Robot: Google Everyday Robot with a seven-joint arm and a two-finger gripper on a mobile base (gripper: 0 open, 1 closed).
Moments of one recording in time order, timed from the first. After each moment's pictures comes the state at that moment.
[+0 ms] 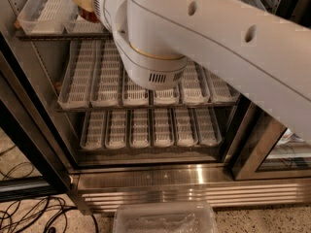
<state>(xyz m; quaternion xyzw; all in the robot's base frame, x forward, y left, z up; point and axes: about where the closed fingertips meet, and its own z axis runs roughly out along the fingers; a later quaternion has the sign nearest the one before) 0.618 0.082 1.098 -0.13 0.70 0.15 0.69</state>
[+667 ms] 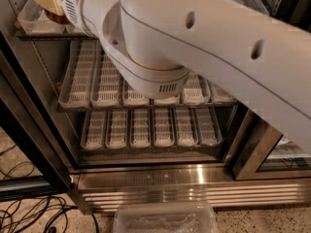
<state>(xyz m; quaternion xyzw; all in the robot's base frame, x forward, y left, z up) 0.562 0.143 1.123 -0.23 0.64 0.22 0.70</state>
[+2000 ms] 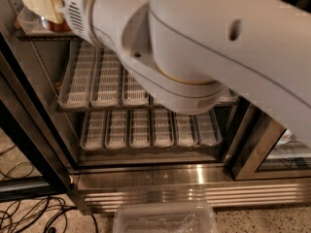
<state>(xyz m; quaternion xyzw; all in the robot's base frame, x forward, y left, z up) 0.506 0.139 1.129 -0.26 0.63 0.27 0.67</state>
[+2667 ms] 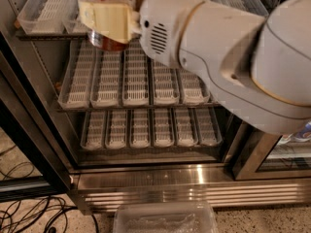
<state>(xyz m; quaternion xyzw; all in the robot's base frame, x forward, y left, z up) 0.480 0.056 1.107 -0.26 0.64 0.33 0.65</state>
